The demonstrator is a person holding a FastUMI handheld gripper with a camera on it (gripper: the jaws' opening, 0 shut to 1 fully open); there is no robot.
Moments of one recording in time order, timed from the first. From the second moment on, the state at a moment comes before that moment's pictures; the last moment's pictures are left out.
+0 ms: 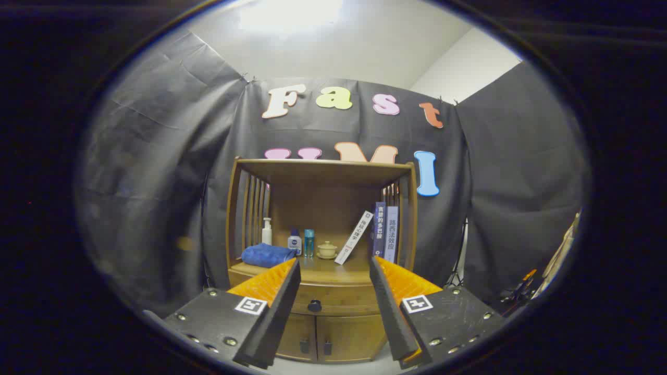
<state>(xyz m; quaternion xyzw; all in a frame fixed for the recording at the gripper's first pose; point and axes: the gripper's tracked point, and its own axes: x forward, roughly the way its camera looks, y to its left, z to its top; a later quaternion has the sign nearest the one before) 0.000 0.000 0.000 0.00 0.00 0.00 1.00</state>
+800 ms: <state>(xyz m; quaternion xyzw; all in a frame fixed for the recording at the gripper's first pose) 0.002 -0.006 0.009 0.03 -0.01 -0.01 1.00</state>
